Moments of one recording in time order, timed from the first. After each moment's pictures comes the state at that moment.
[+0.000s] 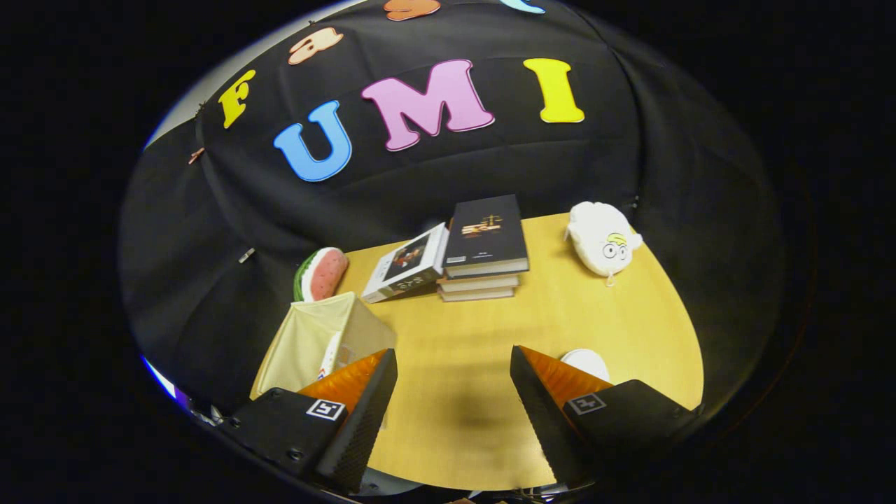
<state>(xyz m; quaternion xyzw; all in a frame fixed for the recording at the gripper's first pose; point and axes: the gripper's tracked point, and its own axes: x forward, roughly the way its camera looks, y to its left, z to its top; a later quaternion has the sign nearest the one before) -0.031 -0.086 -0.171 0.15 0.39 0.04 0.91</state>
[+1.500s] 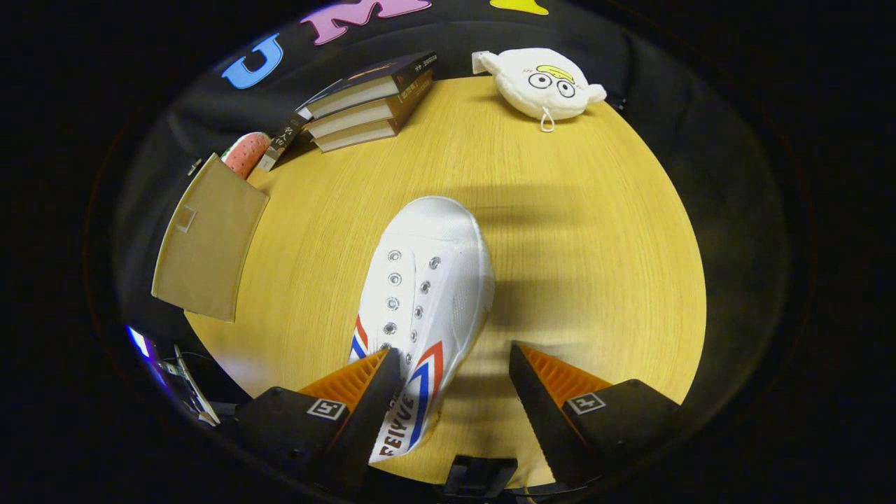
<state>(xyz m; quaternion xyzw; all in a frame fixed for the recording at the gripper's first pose) -0.128 -0.209 -0.388 0.10 0.60 0.06 0.79</state>
